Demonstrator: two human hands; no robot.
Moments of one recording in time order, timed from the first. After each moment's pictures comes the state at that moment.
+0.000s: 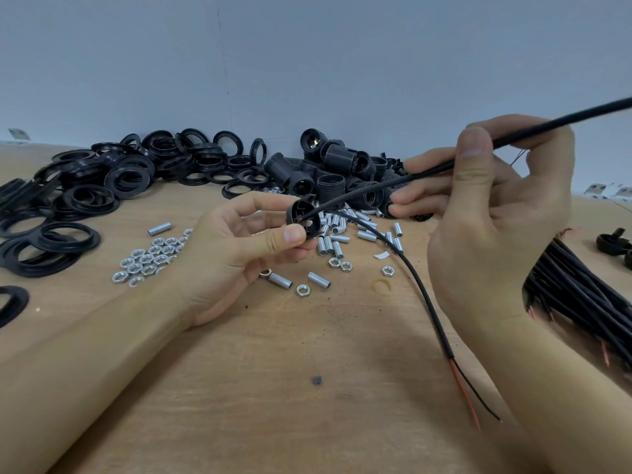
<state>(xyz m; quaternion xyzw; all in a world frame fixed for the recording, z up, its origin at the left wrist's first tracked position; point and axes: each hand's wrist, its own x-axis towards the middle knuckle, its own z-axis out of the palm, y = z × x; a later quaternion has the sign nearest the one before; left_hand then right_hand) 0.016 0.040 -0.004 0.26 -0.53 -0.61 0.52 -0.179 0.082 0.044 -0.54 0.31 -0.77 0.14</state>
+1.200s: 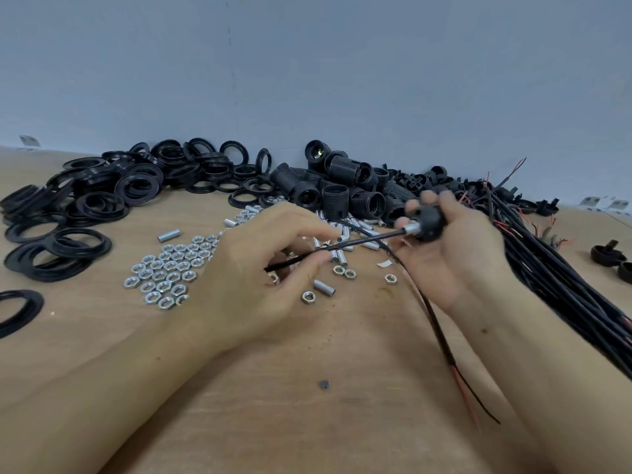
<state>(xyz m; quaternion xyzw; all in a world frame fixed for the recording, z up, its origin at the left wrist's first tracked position) 0.007 0.059 -0.005 0.27 -0.81 -0.10 0.52 -0.195 0.050 0.037 -0.17 0.37 -0.70 0.58</state>
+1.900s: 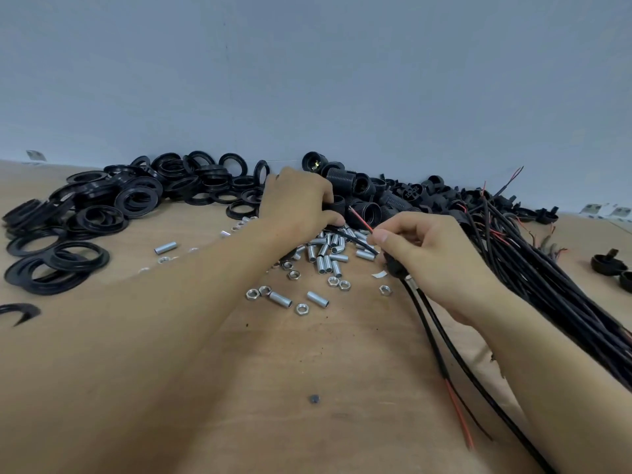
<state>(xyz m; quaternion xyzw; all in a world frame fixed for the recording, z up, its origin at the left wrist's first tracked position) -0.047 -0.070 0.017 0.53 -0.81 0.05 0.25 -0.217 0.049 0.027 -0.64 0.57 -0.44 0.26</state>
